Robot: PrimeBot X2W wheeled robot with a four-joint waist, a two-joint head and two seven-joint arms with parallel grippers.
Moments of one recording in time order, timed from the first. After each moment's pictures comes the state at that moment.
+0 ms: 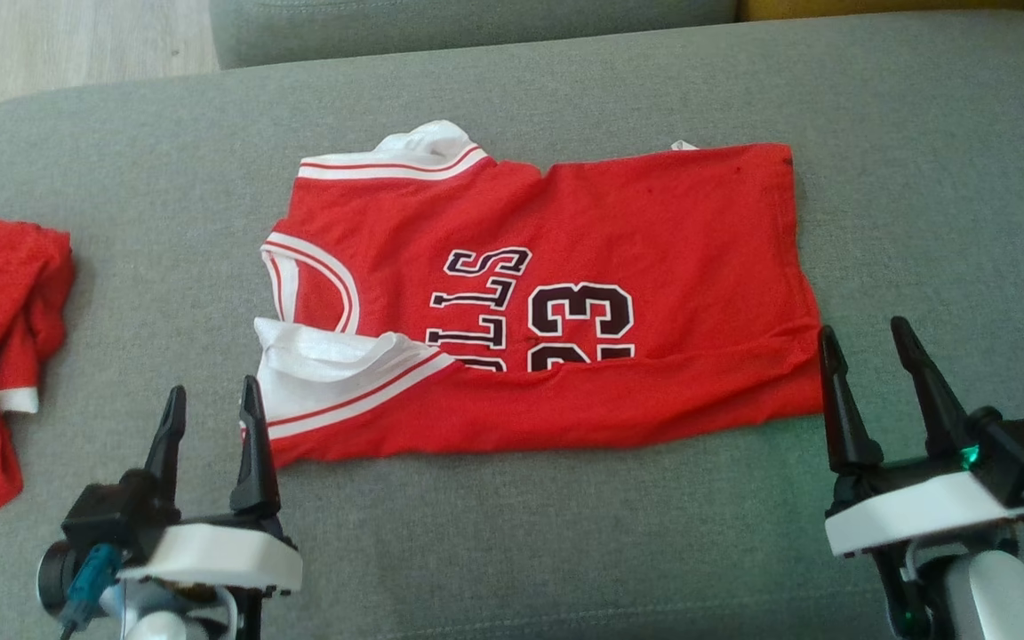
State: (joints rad) left arm 0.06 0.12 -0.16 0.05 -0.27 0.13 -0.25; right arm 0.01 -0.10 0.05 0.03 0.19 0.13 -0.11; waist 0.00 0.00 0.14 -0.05
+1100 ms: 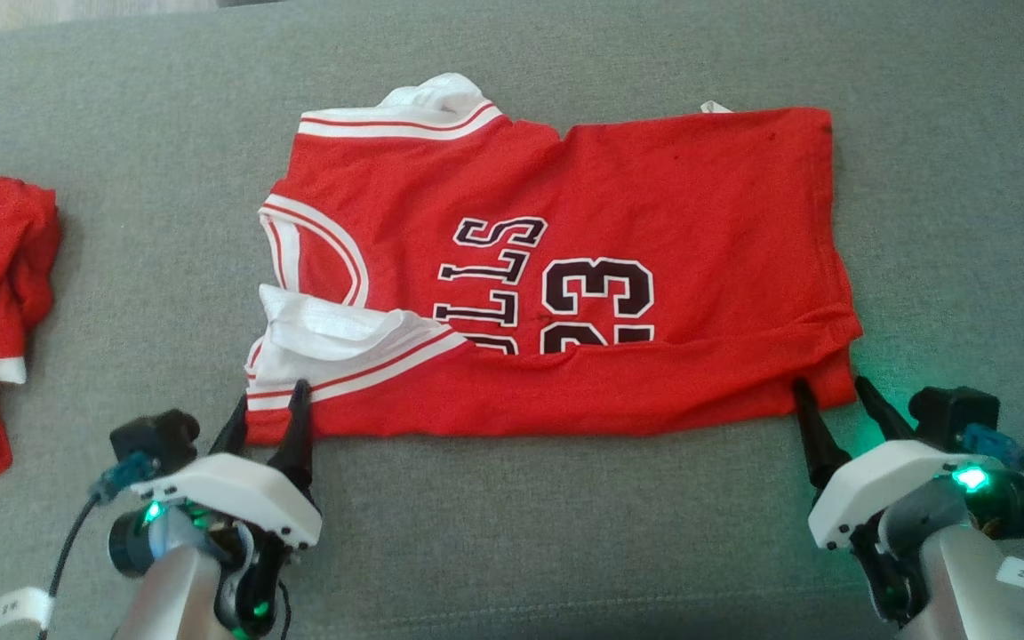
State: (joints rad) left arm -0.17 0.08 -0.18 0.50 -0.48 -0.01 -0.12; right arm -0.14 -0.08 -0.01 0.39 0.18 0.13 0.08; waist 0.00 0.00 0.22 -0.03
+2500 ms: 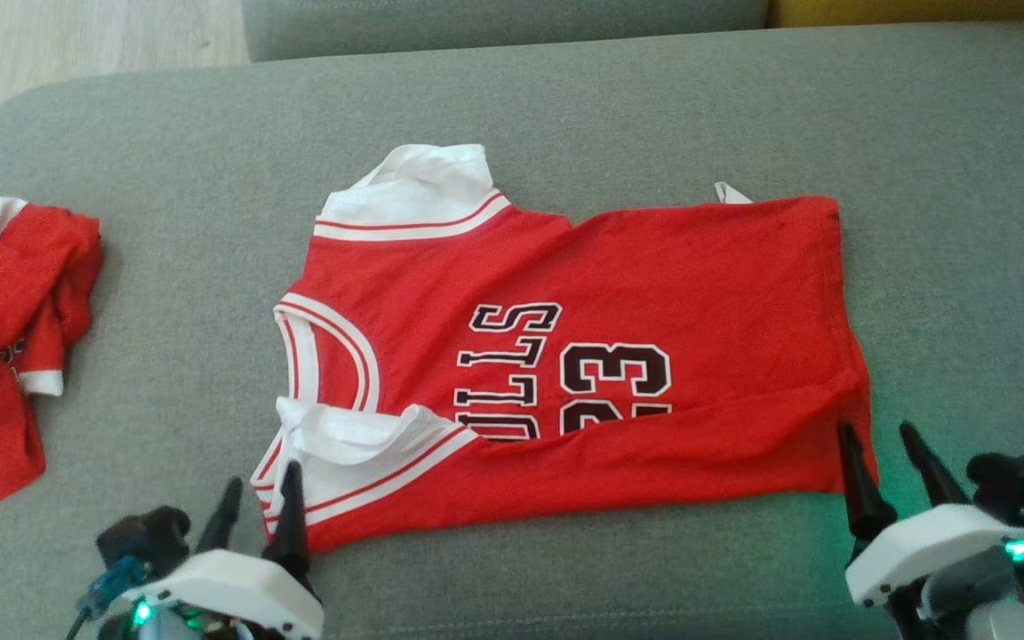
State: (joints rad) left arm 0.11 0.09 -0.18 0.17 -0.51 0.11 -0.04; right arm 0.06 -0.06 -0.07 0.21 0.26 0.13 0.11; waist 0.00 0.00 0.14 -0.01
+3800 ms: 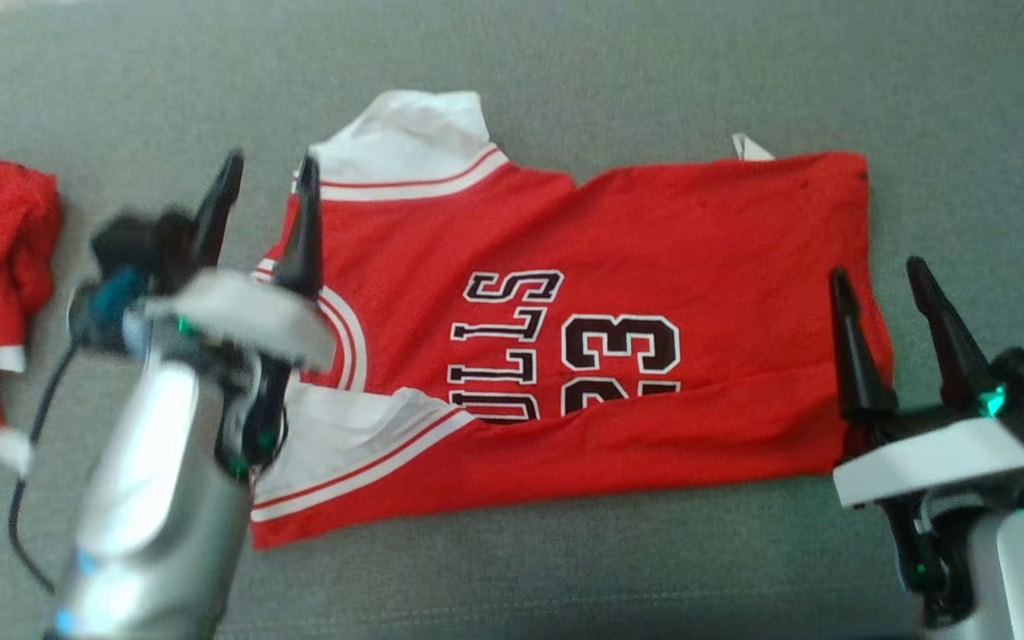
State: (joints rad) left arm -0.40 0.15 -0.27 0.24 -0.35 0.06 -0.11; right arm -0.03 -0.06 0.01 -0.12 0.19 0.13 0.04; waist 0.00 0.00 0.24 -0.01
